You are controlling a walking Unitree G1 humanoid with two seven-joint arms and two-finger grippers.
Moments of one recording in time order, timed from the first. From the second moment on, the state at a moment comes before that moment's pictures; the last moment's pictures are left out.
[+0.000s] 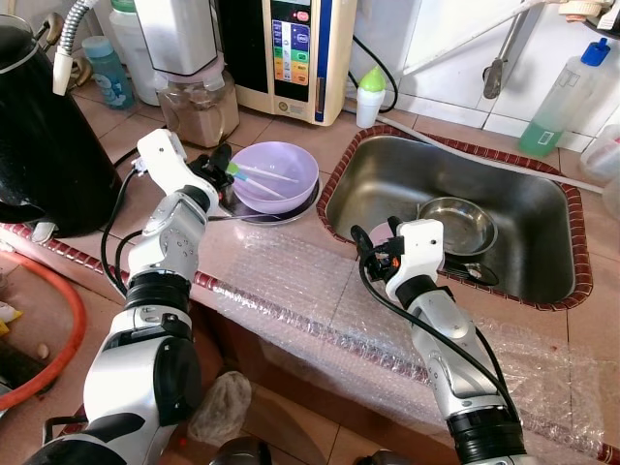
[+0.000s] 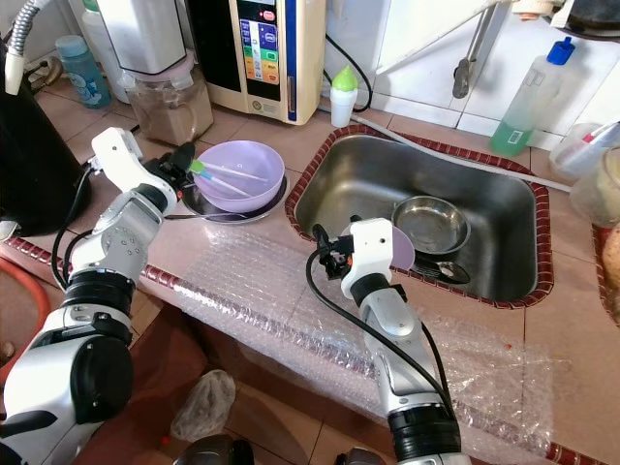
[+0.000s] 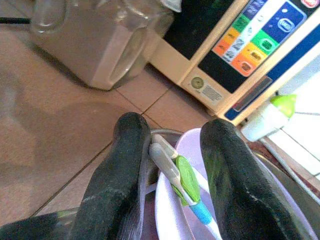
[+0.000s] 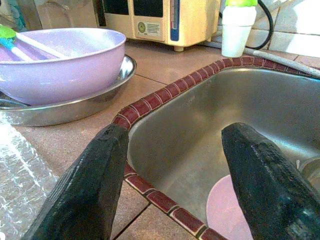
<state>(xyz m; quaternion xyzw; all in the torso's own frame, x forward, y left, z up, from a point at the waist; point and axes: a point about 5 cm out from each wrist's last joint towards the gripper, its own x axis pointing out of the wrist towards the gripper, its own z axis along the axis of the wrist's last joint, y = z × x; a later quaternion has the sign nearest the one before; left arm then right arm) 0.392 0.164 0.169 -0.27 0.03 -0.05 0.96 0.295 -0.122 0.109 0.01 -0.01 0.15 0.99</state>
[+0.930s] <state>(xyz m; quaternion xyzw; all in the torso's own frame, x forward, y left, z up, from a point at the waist) 0.394 0.169 0.179 -0.29 0.01 -0.06 0.96 0.298 -0.117 0.112 0.02 -0.01 0.18 0.98</state>
